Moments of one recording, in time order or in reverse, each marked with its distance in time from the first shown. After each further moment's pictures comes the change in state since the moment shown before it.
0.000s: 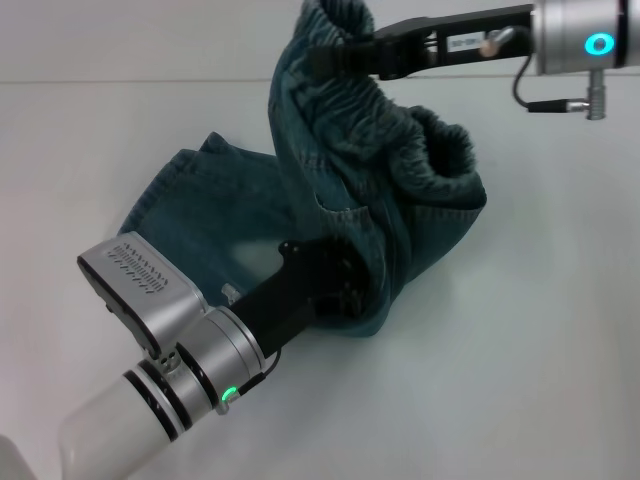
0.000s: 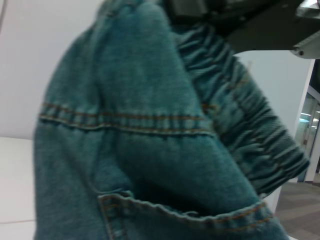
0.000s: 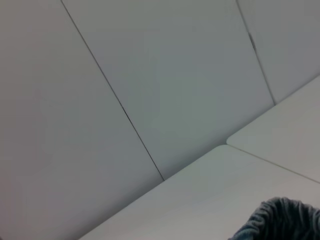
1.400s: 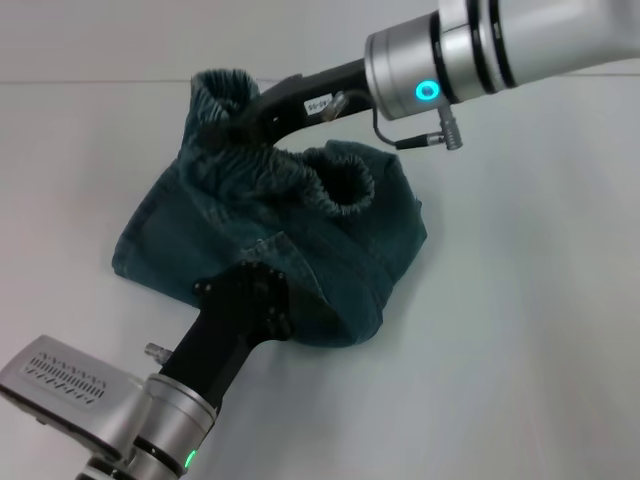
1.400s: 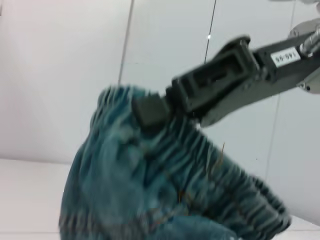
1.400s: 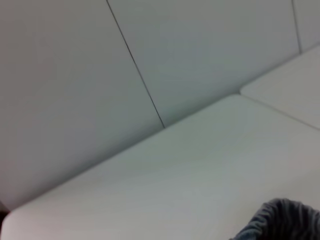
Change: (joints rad) left arm 0.267 0.000 -0.347 -0.142 0.107 0.078 0.384; right arm 0.188 0.046 -0.262 0.238 0.020 0.280 -0.055
